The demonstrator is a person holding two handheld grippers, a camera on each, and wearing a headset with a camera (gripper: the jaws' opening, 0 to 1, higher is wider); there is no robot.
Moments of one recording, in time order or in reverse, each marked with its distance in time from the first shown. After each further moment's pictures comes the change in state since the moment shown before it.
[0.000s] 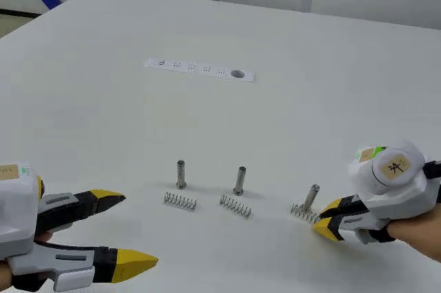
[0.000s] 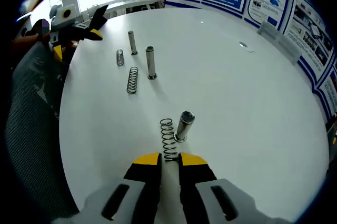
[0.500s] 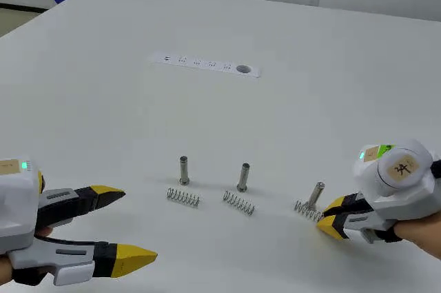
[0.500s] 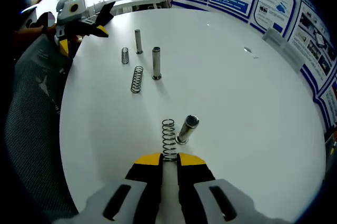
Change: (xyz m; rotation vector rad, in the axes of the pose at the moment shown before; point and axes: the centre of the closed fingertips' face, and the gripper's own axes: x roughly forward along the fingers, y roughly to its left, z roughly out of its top) left arm 0.001 0.003 -0.003 -0.006 0.017 0.016; right arm -0.002 0.003 0.003 -0.062 -0.002 0.005
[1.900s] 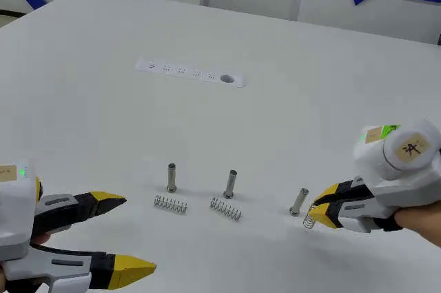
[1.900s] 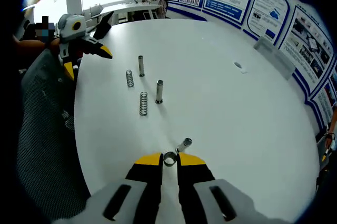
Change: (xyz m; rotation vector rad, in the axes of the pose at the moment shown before) left arm 0.006 -0.015 0.009 0.046 -0.039 -0.078; right arm -0.055 0.004 0.042 0.015 -0.047 -0.066
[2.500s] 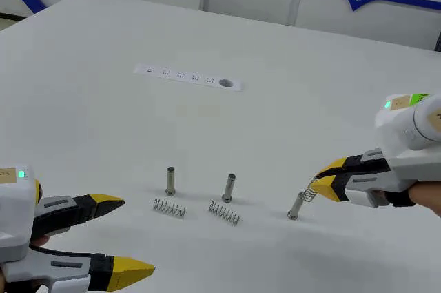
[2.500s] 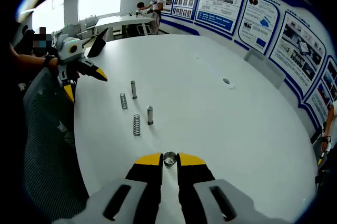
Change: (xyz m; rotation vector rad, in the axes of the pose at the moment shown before) left arm -0.001 0.000 0.002 0.001 -0.010 0.004; right arm -0.019 -0.016 0.033 0.011 -0.090 -0.054
